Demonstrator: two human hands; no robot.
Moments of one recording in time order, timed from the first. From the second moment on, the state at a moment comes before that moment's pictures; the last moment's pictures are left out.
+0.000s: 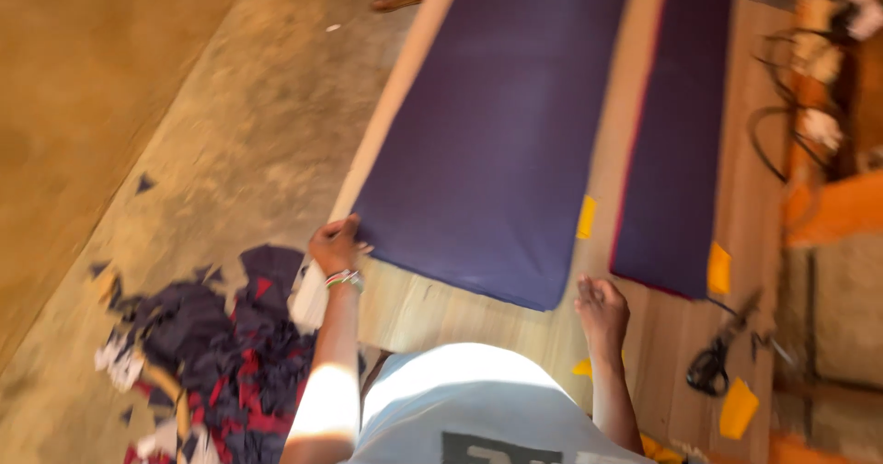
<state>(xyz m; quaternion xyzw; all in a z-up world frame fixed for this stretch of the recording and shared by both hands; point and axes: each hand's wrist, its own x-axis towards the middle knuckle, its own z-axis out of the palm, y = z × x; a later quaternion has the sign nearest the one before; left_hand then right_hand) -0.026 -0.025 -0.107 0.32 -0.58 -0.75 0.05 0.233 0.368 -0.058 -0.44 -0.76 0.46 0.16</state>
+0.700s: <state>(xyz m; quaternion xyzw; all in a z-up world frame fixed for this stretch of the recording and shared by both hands) 0.010 -0.027 -0.030 0.28 -0.59 -0.76 0.02 0.217 0.461 -0.054 -0.40 -0.89 0.16 0.16</state>
